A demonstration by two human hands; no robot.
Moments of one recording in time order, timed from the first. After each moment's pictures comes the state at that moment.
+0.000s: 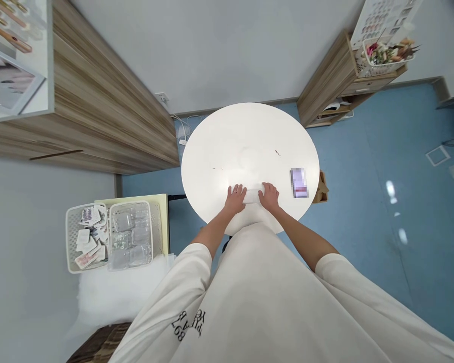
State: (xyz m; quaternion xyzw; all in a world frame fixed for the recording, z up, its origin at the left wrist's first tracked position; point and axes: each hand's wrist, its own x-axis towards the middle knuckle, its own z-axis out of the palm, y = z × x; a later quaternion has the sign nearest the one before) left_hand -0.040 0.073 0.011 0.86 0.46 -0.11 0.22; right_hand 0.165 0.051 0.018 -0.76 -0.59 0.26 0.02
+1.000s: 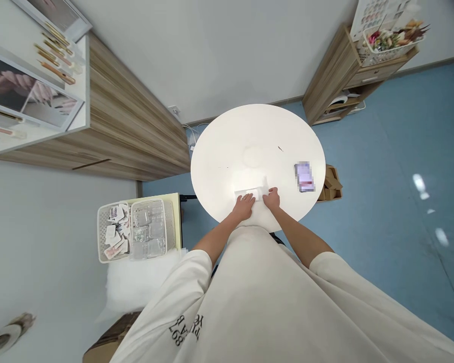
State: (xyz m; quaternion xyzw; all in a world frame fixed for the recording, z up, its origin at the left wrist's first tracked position) left_hand -0.038 0.021 0.035 0.87 0.40 -0.13 0.26; right_hand 0.150 0.020 0.013 -0.84 -0.34 0.41 0.14
